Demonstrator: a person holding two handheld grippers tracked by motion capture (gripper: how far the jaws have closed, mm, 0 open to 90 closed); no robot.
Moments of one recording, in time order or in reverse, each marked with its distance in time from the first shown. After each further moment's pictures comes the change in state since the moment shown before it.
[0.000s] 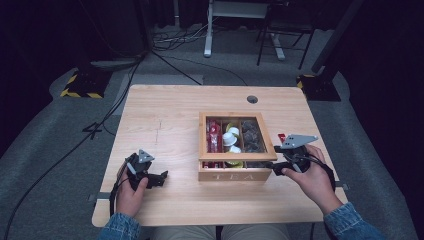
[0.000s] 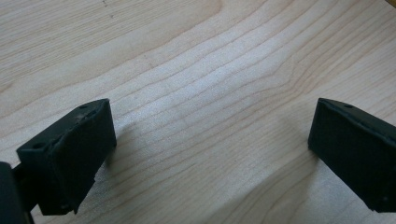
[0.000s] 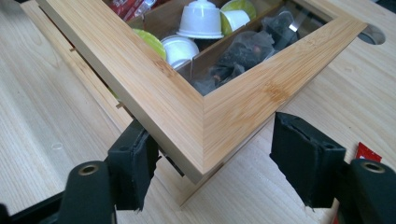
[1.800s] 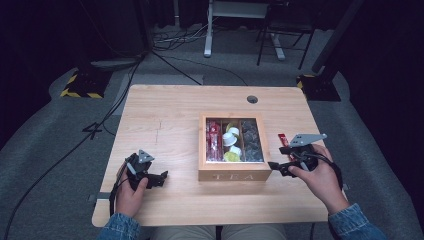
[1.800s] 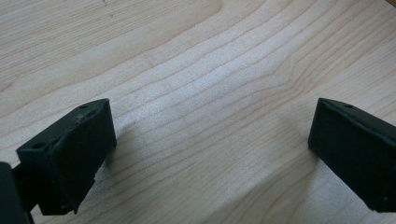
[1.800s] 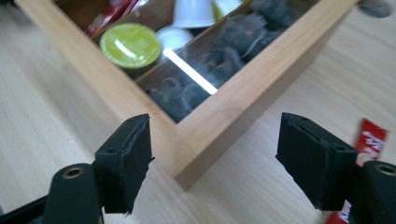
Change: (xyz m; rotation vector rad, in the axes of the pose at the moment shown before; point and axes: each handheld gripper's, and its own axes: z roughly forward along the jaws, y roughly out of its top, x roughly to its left) left arm 0.000 -0.001 0.000 -0.002 0.003 -0.001; right arm -0.015 -0.009 -0.013 0.003 0.038 0.097
